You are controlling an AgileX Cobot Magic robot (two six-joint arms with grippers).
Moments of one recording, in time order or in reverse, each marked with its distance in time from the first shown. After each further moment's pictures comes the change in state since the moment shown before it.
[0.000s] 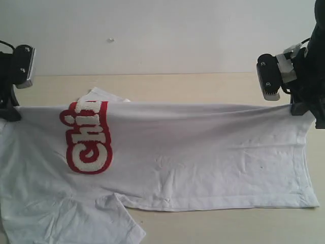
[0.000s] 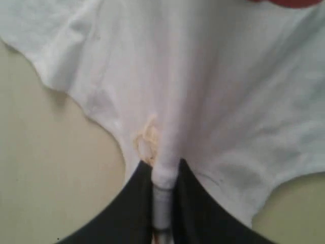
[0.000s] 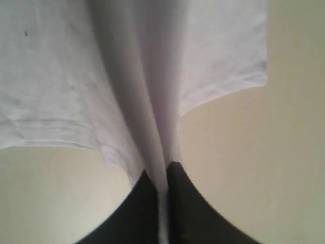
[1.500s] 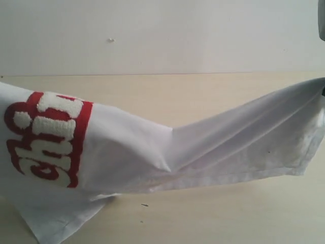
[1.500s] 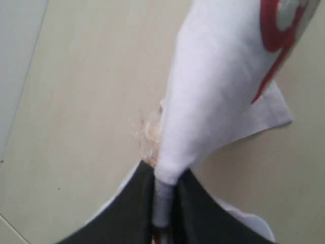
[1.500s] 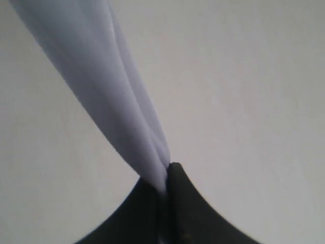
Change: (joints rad) left arm -0.127 -0.695 0.077 -0.047 0.352 -0.341; right arm 0.002 -0.554 0.109 0.346 0.251 0.069
